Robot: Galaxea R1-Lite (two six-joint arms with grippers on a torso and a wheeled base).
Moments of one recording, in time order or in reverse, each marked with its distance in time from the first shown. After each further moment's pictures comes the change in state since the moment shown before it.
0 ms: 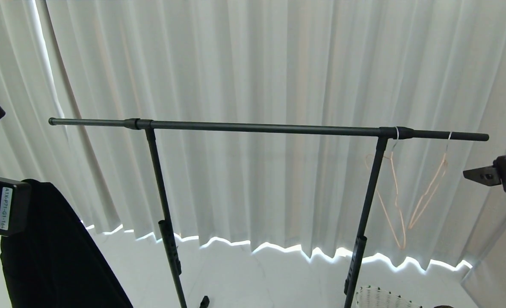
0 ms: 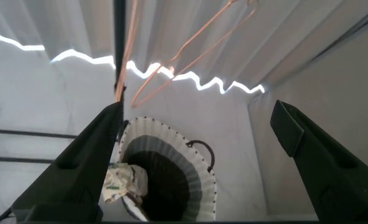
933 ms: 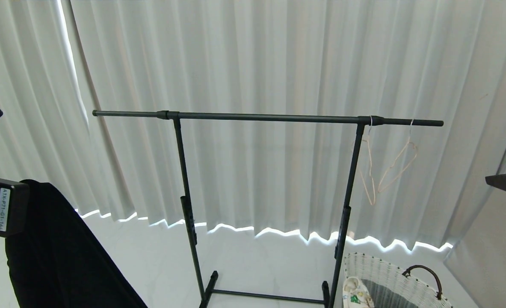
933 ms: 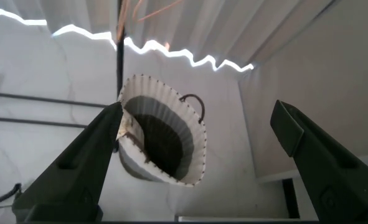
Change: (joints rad) left arm -0.001 -0.003 0.002 0.001 0.001 -0.001; right arm 0.027 -0.094 0.000 0.087 -0.025 -0.007
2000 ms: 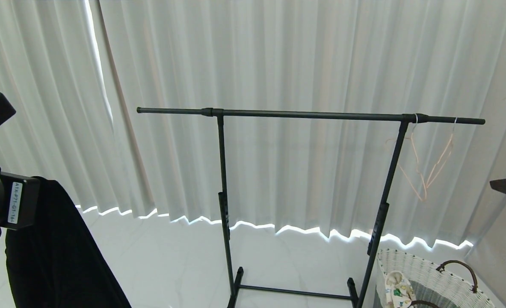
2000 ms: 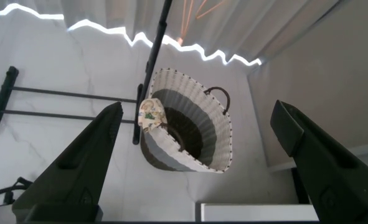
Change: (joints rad) left arm 0.007 0.034 -0.018 -0.001 0.001 -0.004; right arm 0.008 -0.006 -0.002 0.041 -0.050 0.005
